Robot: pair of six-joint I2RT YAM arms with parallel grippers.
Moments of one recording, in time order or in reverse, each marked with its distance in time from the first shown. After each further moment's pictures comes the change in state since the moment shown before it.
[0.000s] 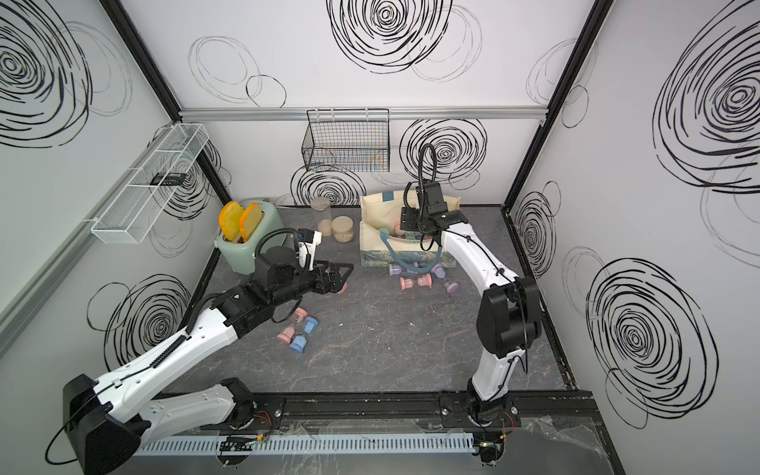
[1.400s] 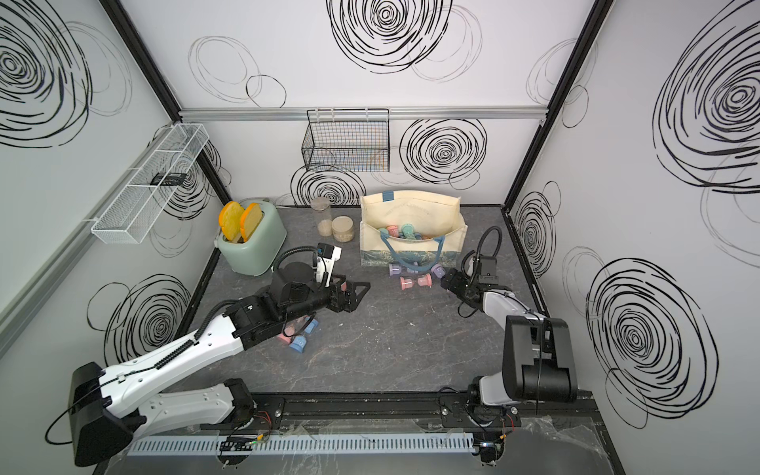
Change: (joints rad) left arm -0.192 0.019 -0.032 0.042 -0.074 -0.027; right arm -0.377 -0.251 -0.895 0.385 -0.326 0.252
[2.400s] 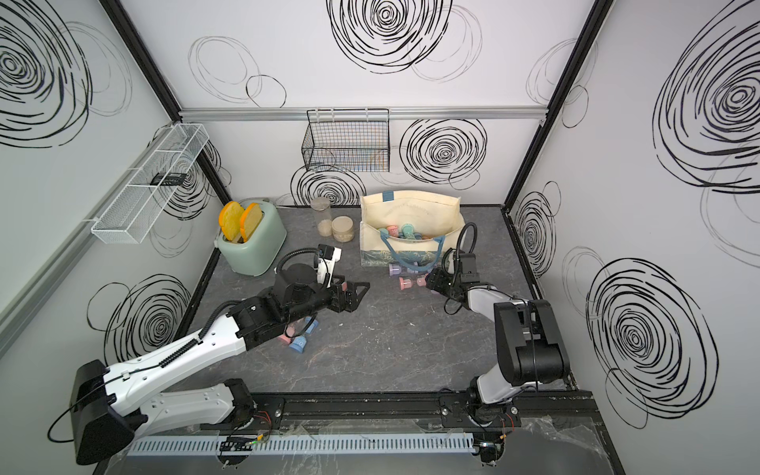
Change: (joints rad) left arm 0.000 0.008 -0.022 0.018 -0.035 0.002; right arm 0.175 0.092 0.014 0.125 0.043 -0.052
